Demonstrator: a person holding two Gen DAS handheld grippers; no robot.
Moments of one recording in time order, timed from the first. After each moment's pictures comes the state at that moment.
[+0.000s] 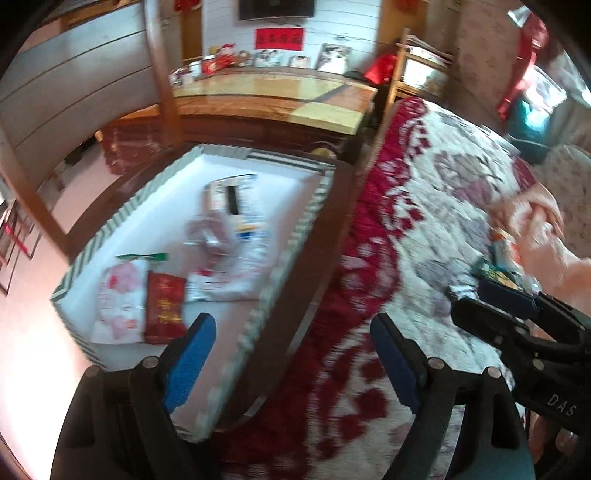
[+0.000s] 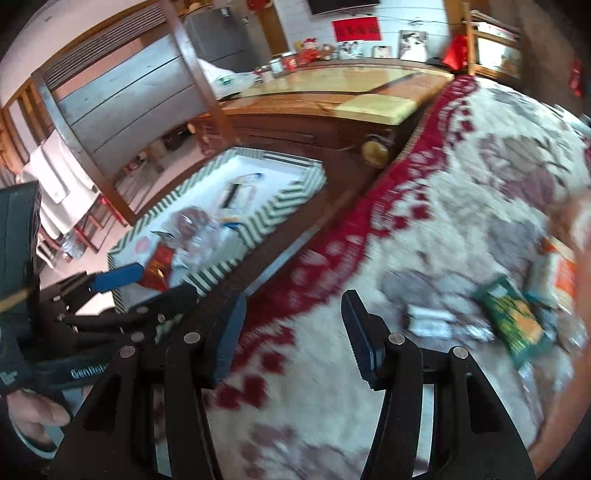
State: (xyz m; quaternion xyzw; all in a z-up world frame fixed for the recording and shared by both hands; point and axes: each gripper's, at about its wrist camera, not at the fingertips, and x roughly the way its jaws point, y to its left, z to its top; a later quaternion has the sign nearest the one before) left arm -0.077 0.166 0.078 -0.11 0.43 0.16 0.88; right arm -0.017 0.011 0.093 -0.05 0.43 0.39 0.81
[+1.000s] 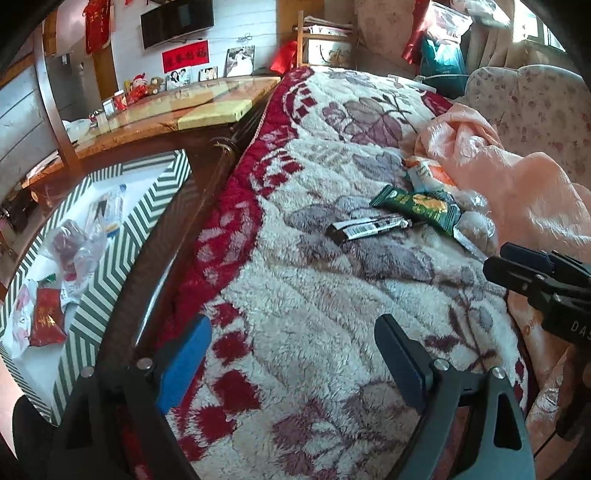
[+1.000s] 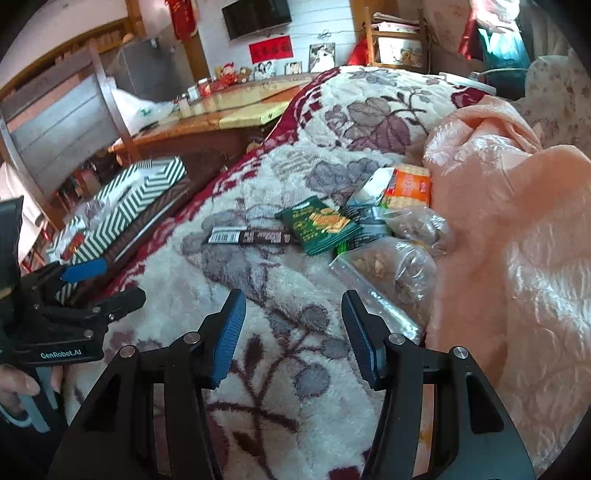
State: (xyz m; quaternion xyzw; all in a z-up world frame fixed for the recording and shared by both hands) left arm -0.063 0.059 0.037 -0.02 0.43 0.04 0.90; right arm -0.024 -0.150 0.056 -0.03 0.41 0.26 0.88
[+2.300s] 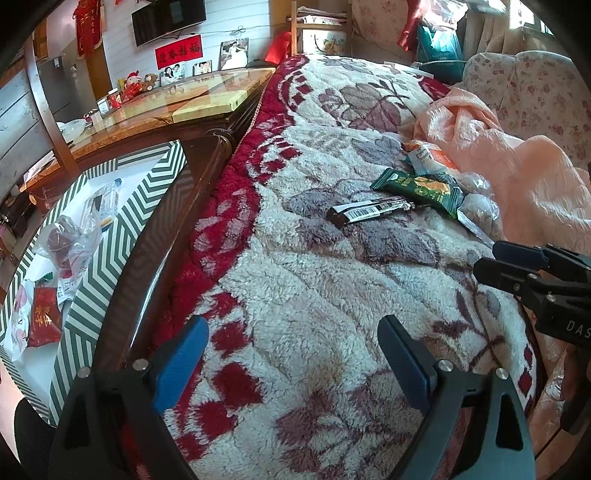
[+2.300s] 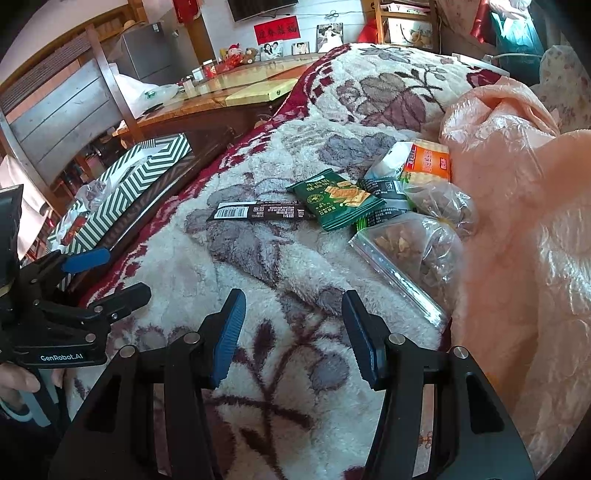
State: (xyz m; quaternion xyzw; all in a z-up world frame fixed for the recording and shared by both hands) left arm -0.062 0.058 0.029 -0.01 0.44 0.03 0.90; right arm -0.020 -0.142 0.042 -0.04 0.44 0.27 0.86
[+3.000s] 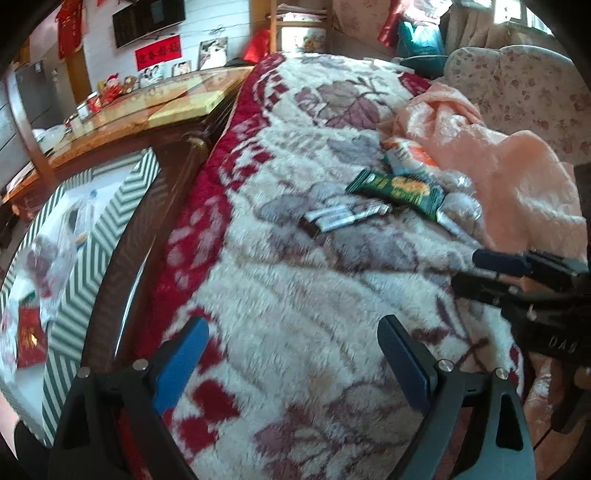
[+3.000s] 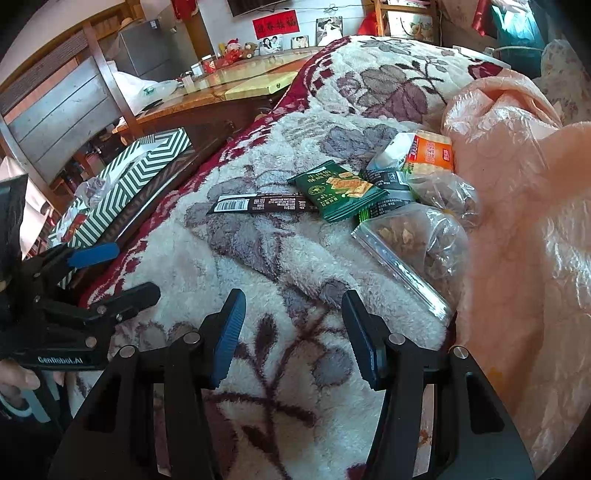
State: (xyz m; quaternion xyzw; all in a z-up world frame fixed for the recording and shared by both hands) left arm -0.049 0.049 0.036 0.00 0.44 -0.01 0.90; right arm -0.019 -0.142 0.039 -0.03 0.45 0.27 0.85
